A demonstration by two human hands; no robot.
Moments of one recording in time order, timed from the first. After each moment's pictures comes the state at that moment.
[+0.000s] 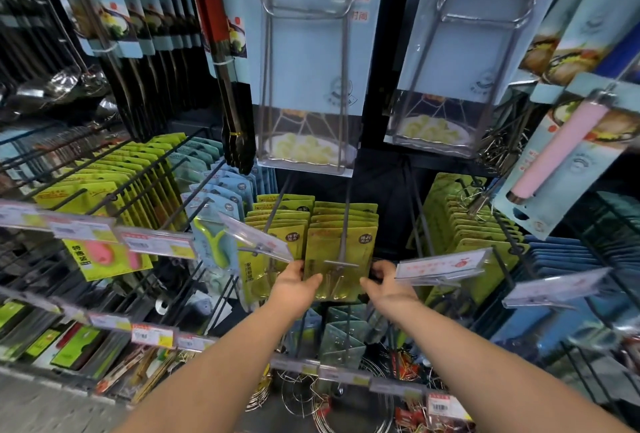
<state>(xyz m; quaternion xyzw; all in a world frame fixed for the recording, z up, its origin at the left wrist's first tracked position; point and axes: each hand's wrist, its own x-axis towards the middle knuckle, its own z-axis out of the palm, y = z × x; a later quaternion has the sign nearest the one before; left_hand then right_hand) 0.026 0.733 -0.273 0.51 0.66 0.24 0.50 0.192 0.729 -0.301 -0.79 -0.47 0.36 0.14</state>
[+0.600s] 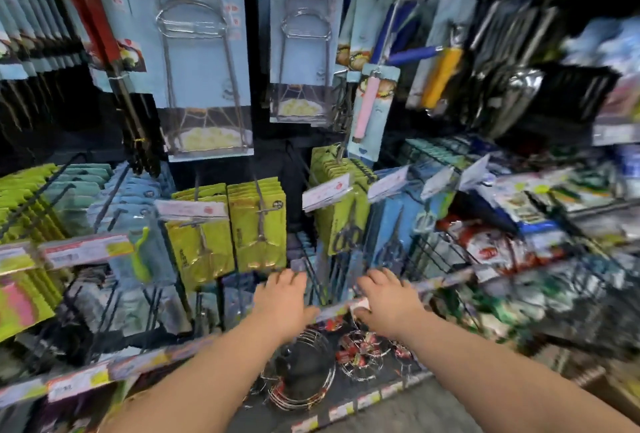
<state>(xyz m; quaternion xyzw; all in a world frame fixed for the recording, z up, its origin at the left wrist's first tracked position) 0.025 0.618 -0.269 0.90 0.40 -0.06 0.12 0.182 0.512 -0.254 -0.83 -0.55 0.11 -0.07</state>
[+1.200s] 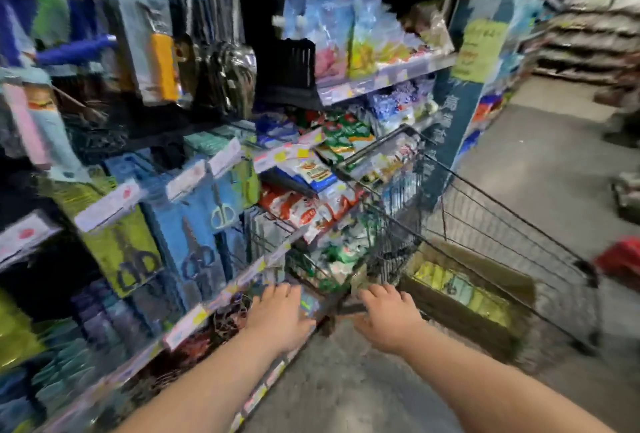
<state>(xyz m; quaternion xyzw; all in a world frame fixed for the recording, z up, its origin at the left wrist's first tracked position) 0.254 0.407 -0.265 0.98 0.13 -0.13 0.09 0.332 0.227 -0.265 -0.95 -0.29 0.13 -0.02</state>
